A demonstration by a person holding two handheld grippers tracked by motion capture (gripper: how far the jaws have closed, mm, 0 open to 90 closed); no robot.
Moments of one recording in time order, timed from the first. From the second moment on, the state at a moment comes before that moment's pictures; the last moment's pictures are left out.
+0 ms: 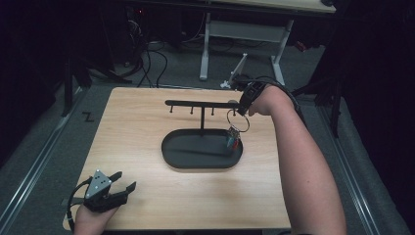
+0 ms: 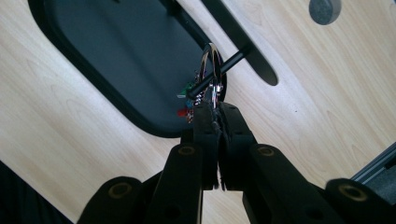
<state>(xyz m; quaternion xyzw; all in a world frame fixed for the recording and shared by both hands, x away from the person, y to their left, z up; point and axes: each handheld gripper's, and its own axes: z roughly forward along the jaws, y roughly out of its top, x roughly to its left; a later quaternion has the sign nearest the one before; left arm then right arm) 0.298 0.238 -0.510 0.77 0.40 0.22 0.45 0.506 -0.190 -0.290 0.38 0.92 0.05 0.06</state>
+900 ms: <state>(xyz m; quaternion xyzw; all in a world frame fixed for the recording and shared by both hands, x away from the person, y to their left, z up) 0.296 0.235 -0.509 0.78 0.39 0.21 0.45 0.507 -0.185 -0.285 0.39 0.91 0.07 0.09</state>
